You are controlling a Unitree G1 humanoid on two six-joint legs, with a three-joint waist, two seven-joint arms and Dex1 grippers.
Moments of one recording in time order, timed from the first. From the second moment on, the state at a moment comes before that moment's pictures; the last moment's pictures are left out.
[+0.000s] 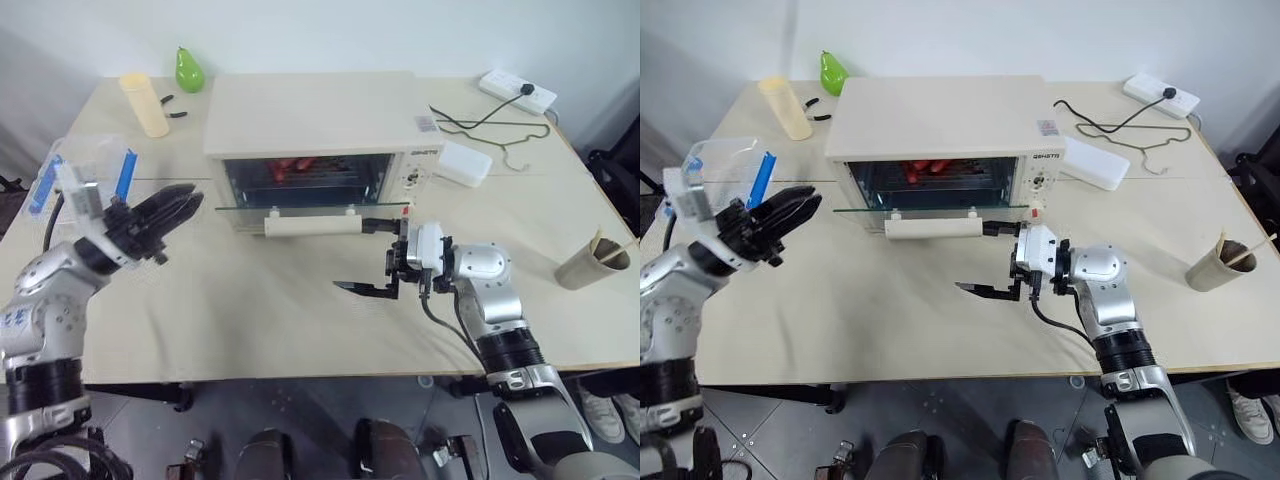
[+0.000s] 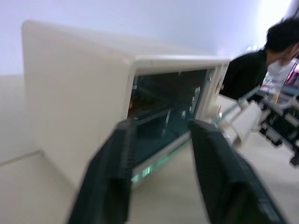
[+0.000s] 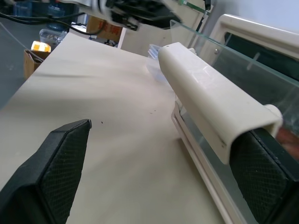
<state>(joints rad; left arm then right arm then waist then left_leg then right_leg) -0.44 0.67 0.39 0.06 -0.75 0.41 -0.91 -0.64 -0.37 0.09 0.32 0.31 -0.34 1.31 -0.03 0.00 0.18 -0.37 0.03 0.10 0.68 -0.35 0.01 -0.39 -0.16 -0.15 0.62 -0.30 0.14</state>
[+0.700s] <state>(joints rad) -0.43 0.59 0.11 0.24 -0.46 0.16 -1.10 -0.13 -0.65 -0.08 0.17 0.25 -0.36 1.11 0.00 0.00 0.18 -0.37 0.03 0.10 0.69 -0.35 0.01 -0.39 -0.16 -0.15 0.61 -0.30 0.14</state>
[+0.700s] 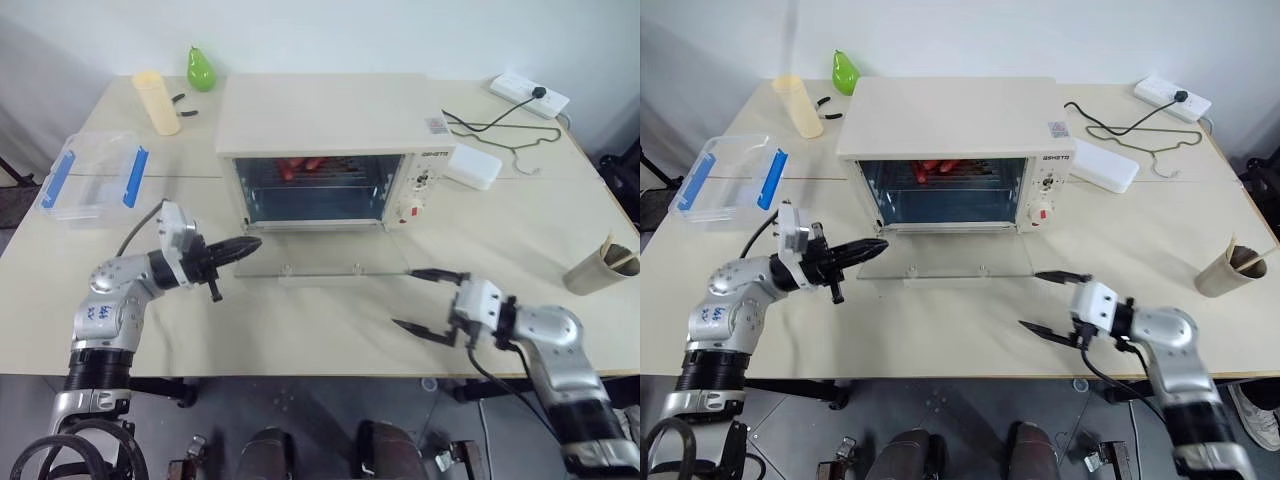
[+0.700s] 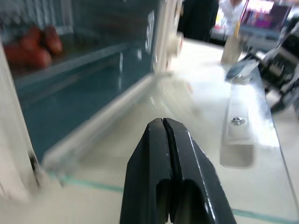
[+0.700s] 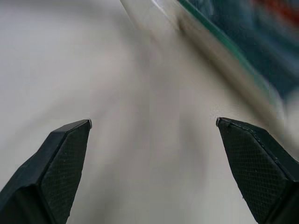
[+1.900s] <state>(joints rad) 0.02 0.52 0.39 -0.12 -0.54 0.06 -0.85 -1.09 -0.17 0.47 0.81 -0.65 -0.18 0.09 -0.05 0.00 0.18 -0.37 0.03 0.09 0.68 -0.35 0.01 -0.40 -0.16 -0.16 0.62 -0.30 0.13</state>
